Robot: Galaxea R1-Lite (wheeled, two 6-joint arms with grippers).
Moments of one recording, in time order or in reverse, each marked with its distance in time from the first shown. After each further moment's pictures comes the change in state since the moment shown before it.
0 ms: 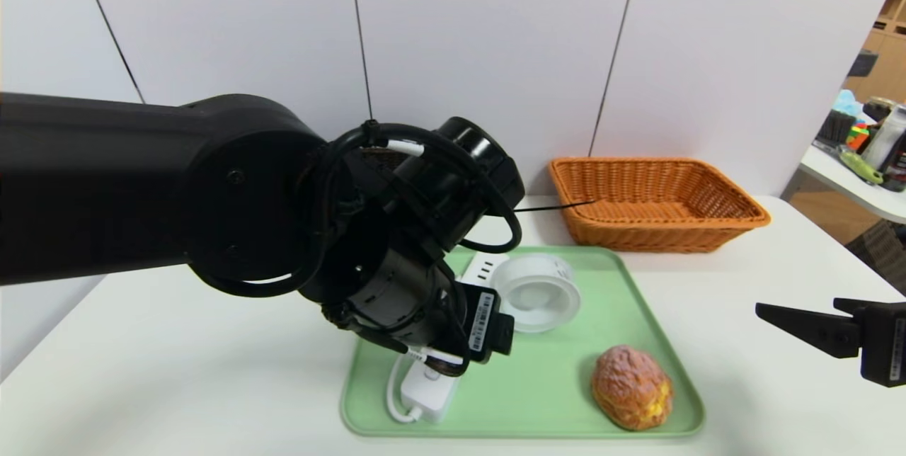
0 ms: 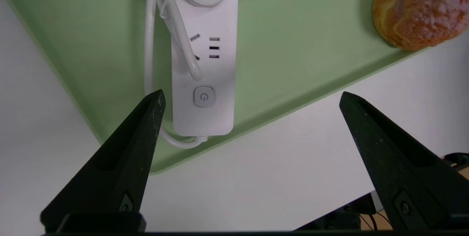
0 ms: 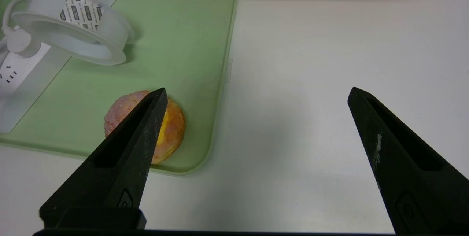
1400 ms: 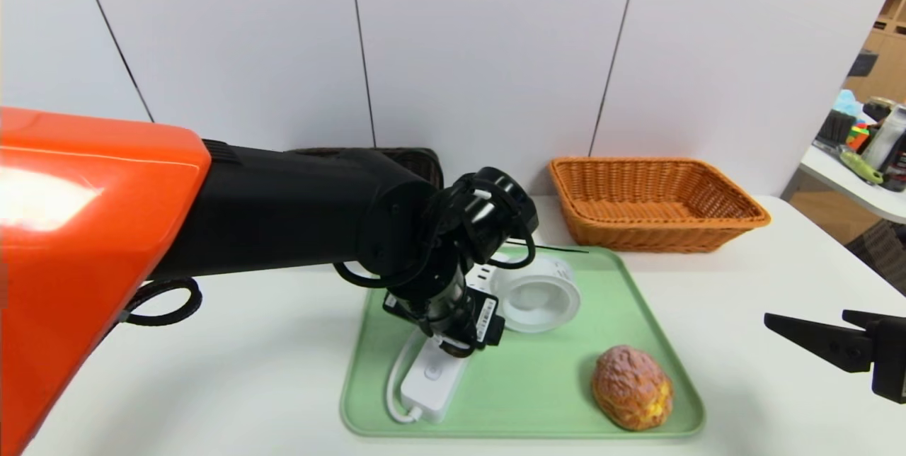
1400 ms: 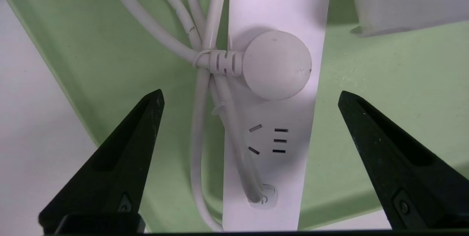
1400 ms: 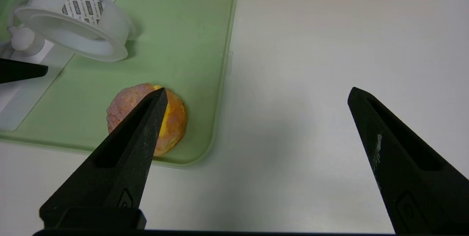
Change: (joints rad) left arm 0.058 0.218 -0.100 -0.007 0.140 0.128; right arm -0.001 -0.043 0.037 -0.002 -0.002 0.027
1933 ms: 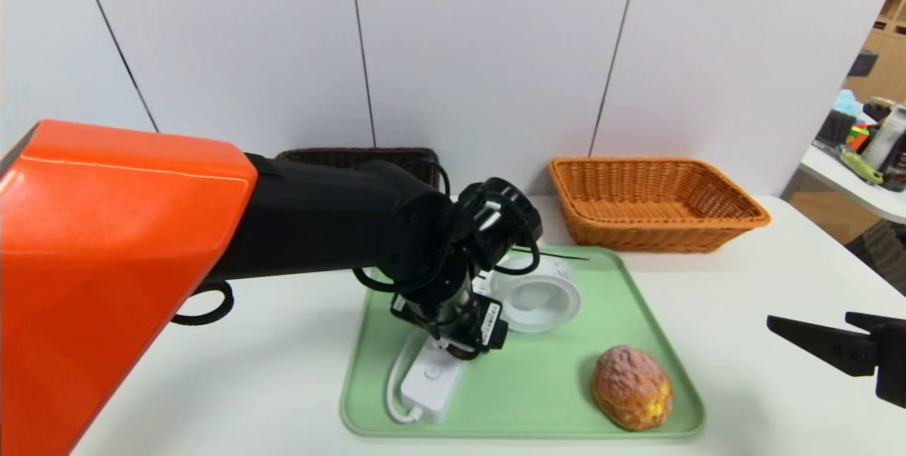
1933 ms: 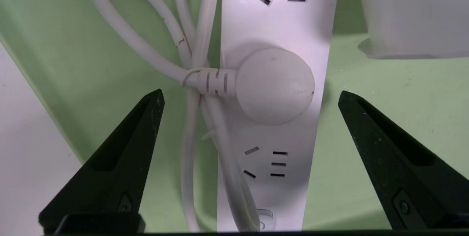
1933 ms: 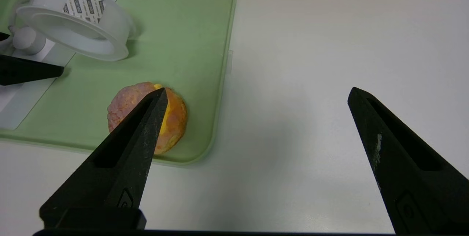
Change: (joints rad) left arm 0.001 0.046 -0.017 -0.011 -0.002 -0.001; right arm 0.000 -0.013 0.008 0.000 0.000 0.000
